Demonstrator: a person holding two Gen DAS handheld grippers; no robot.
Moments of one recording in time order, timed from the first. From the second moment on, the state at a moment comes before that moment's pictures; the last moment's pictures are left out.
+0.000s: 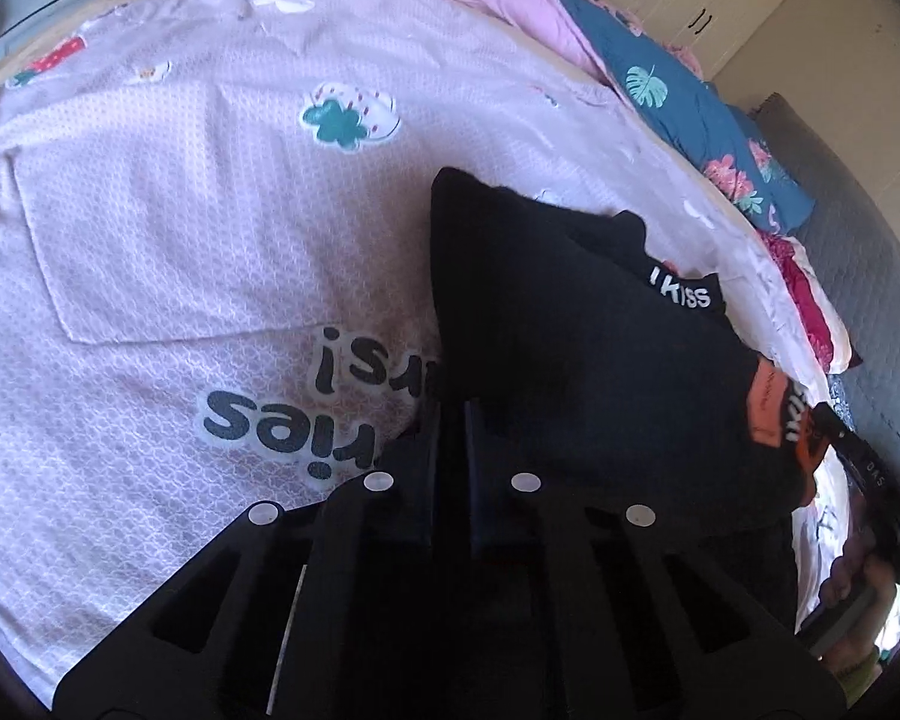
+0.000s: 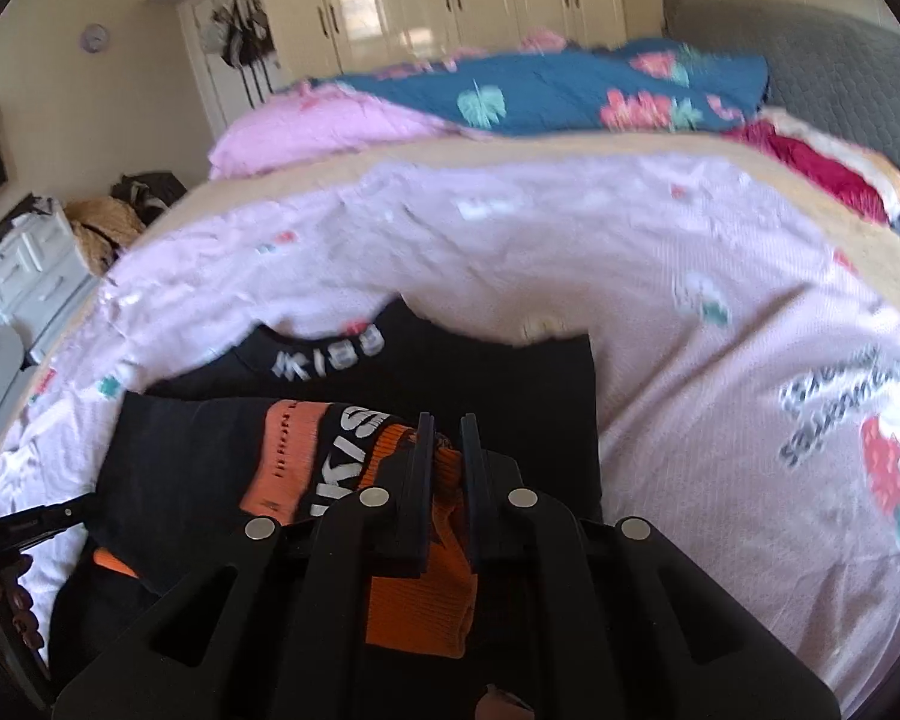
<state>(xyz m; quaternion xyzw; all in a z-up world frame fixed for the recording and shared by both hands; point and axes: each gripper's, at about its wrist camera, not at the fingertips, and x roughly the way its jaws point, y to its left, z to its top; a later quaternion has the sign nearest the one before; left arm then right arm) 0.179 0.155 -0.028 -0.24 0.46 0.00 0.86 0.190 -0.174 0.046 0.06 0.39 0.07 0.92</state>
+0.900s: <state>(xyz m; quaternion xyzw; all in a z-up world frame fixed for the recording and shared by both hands) 0.169 0.136 0.015 -0.20 0.42 0.00 0.89 0.179 -0.184 0.054 0.09 0.39 0.06 0.91</state>
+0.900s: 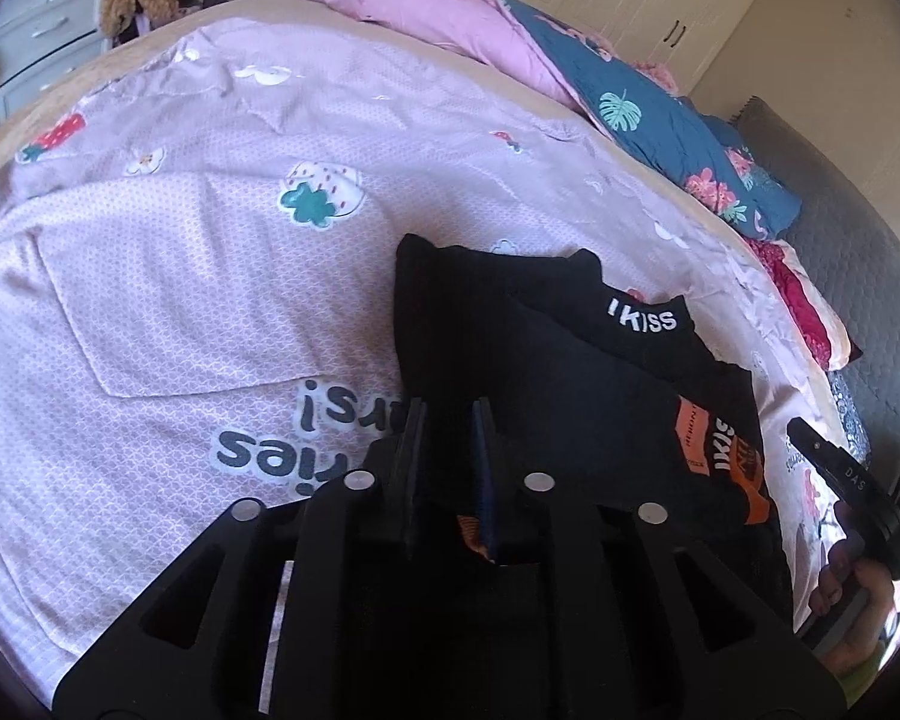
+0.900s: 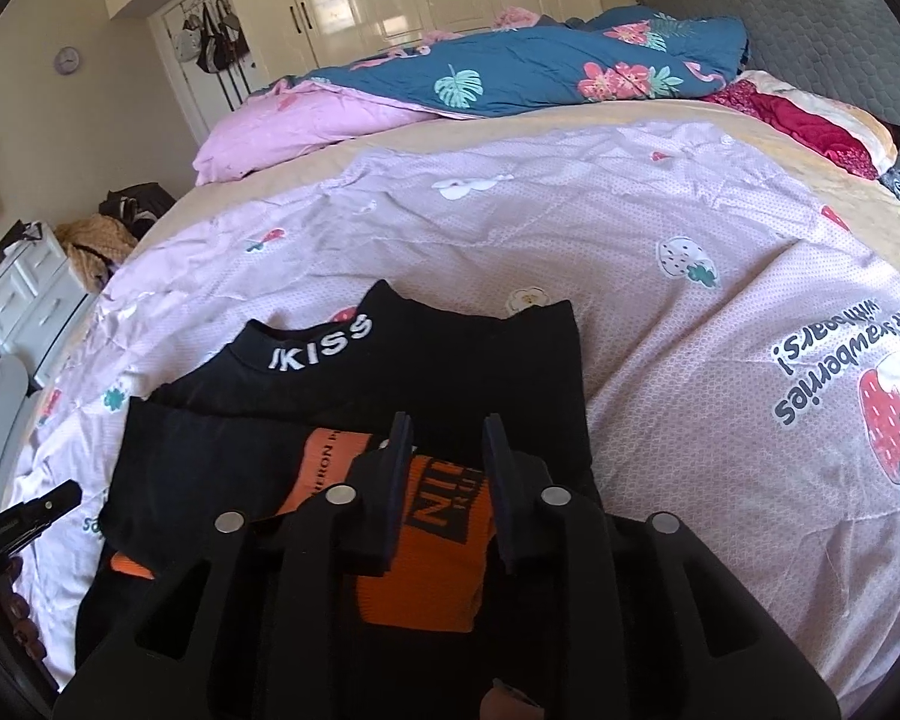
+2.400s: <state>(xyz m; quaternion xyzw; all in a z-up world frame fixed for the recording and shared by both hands) 0.192 0.053 -0.020 -0.11 0.48 -0.06 0.87 0.150 -0.092 0.024 -0.05 0.46 0.18 0.87</state>
